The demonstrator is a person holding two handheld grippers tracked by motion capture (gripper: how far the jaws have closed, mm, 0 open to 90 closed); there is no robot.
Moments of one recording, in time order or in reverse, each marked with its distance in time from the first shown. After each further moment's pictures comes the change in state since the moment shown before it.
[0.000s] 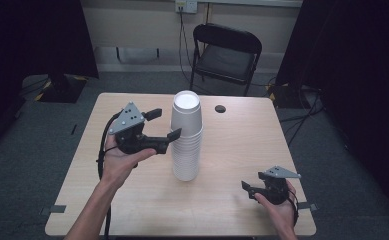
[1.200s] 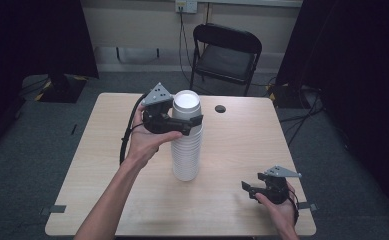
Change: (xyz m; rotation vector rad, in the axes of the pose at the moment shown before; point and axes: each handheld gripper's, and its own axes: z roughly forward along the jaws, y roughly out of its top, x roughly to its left) left arm 0.010 0.018 0.064 0.109 -0.044 -0.069; right arm -0.005 -0.002 0.002 0.008 0.027 0.024
